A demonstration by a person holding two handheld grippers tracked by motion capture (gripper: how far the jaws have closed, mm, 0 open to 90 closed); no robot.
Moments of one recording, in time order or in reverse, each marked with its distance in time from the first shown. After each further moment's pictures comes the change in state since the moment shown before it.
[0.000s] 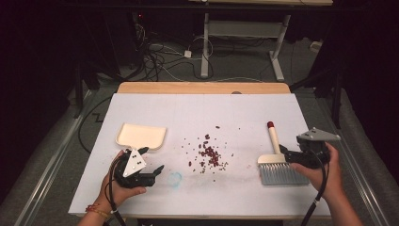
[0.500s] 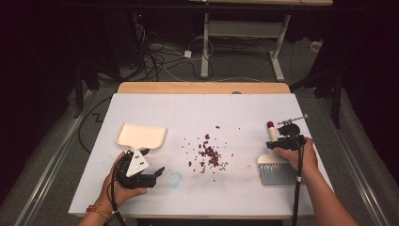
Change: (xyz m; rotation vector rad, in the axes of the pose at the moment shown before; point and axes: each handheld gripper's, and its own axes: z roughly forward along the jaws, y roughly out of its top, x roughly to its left) left arm -0.003 -0.001 0.004 0.045 0.001 0.016; right arm -0.008 0.015 0.095 0.306 0.104 0.156
